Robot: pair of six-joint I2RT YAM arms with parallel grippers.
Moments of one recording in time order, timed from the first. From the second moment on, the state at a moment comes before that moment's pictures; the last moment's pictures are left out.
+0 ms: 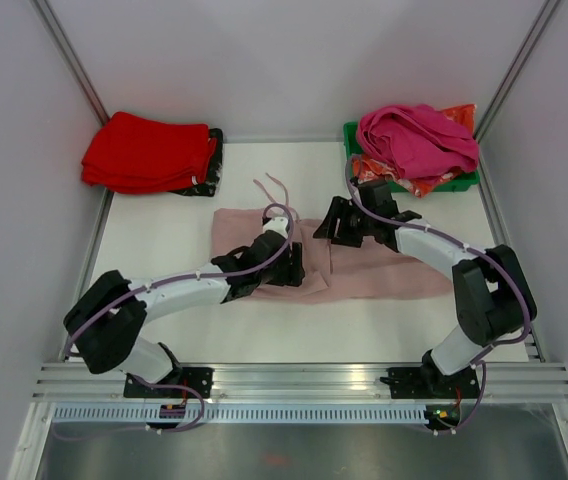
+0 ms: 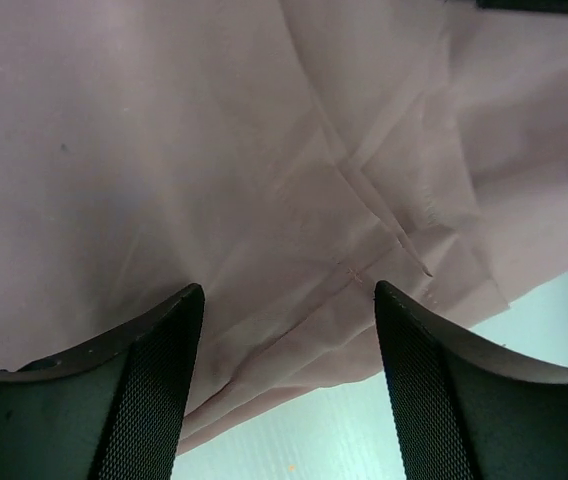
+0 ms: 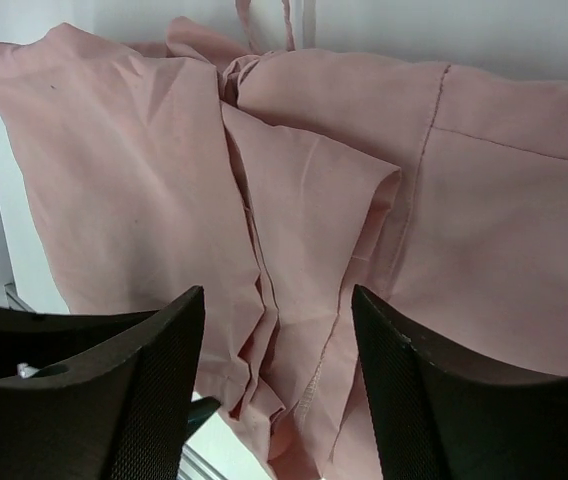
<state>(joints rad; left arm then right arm) -0.87 1.47 0.81 -0.08 -0.20 -0.61 0.40 1.62 0.99 -0.15 -0.34 0.65</state>
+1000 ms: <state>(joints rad) -0.92 1.37 0.68 0.02 -0.20 -0.64 0.53 1.86 1.26 -0.13 -0.33 0.62</state>
